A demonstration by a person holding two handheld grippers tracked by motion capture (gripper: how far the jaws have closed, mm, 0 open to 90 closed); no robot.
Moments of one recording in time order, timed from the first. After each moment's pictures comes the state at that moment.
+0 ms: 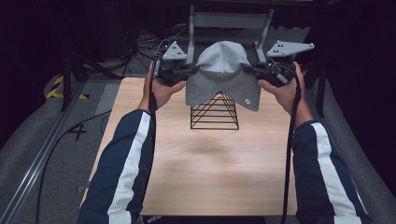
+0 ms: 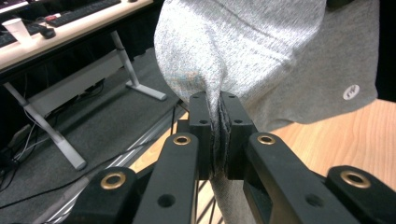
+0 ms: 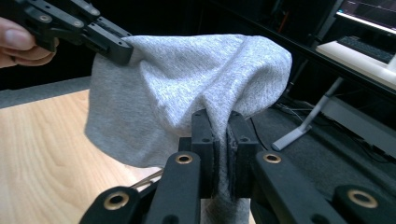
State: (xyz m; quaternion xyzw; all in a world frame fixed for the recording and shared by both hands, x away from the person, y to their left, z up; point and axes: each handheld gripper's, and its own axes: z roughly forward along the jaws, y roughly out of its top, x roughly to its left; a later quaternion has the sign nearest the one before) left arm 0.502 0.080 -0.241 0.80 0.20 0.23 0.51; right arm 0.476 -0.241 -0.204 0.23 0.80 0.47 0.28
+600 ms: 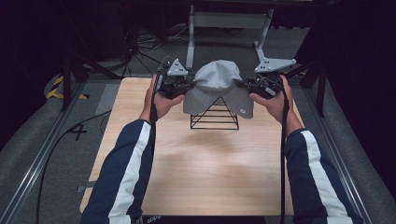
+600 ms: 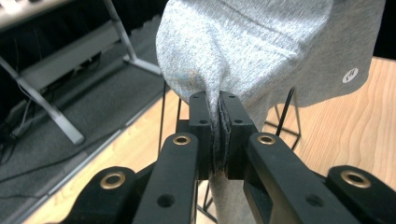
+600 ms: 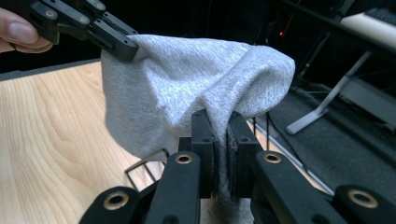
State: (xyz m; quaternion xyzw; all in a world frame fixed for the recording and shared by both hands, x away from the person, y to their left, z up) left arm 0.511 0.077 -0.293 0.83 0.23 0.22 0.46; right arm 0.487 -0.232 -0.255 0.24 0.82 0.45 0.25
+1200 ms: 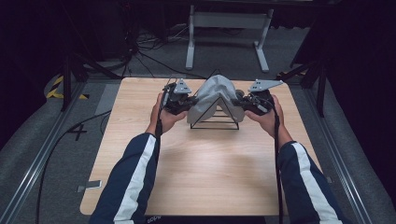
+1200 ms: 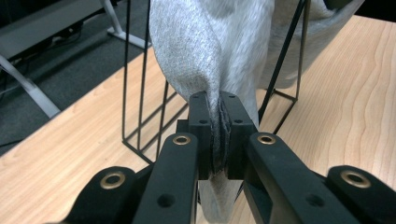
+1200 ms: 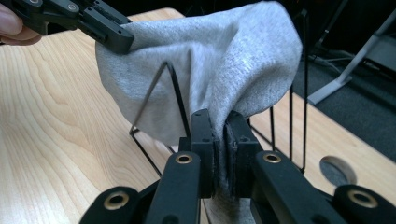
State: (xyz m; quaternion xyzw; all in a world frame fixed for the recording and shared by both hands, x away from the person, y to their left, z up) left arm 0.510 0.064 -0.357 0.84 0.25 0.18 0.45; right arm 0.494 -0.237 -0.330 0.27 0.83 0.44 0.21
